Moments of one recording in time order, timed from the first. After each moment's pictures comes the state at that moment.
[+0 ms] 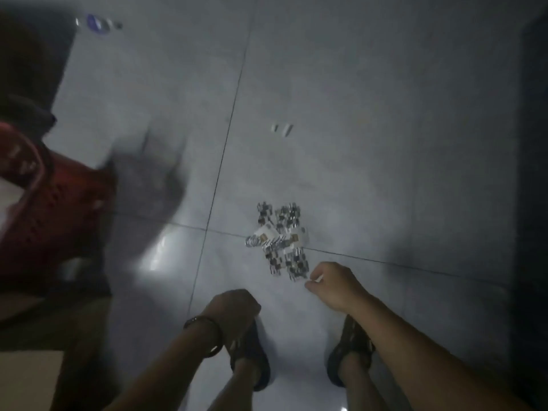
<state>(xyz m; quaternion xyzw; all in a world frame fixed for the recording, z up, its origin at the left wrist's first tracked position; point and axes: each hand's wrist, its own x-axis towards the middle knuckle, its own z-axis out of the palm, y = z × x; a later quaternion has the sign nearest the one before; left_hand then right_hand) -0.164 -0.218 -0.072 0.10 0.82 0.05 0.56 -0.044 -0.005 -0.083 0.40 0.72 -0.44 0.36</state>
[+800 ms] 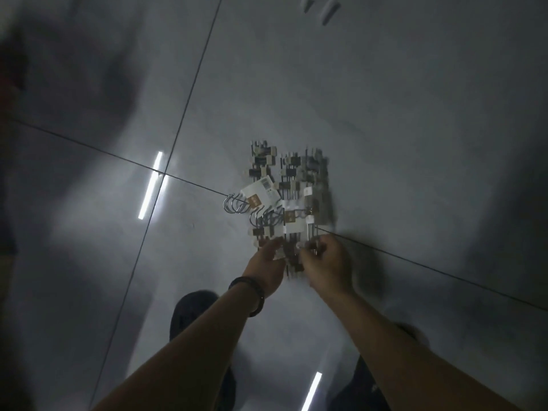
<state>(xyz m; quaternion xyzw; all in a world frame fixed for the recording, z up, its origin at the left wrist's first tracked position) -0.110 -0.157 -0.431 -0.11 0.77 0.31 0.55 -0.035 -0.042 -0.448 0.53 0.68 -0.48 0.16</state>
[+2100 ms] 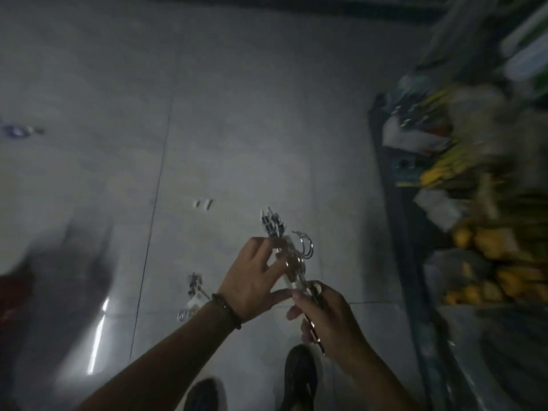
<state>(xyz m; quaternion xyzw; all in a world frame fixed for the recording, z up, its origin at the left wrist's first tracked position) -0.125 0.052 0.059 0.66 0.70 0.26 0.09 0.058 0.114 0.110 0.48 0.55 -0.68 -0.01</state>
